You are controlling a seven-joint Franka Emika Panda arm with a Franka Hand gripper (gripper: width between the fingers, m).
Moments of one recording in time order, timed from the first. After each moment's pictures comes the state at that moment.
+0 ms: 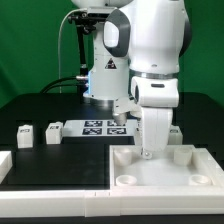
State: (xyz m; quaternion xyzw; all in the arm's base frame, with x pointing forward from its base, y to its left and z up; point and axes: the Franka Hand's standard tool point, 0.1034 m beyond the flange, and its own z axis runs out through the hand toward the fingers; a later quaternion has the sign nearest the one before) arm 0.493 0.056 0.010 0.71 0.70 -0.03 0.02
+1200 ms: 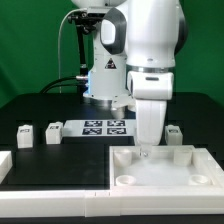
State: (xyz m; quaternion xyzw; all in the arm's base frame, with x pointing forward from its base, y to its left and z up) arm 0.472 0.053 0.026 0.74 0.67 0.00 0.03
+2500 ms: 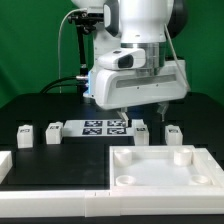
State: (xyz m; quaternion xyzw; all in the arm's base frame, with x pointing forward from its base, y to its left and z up) arm 0.423 0.066 0.050 0.99 0.17 0.02 -0.01
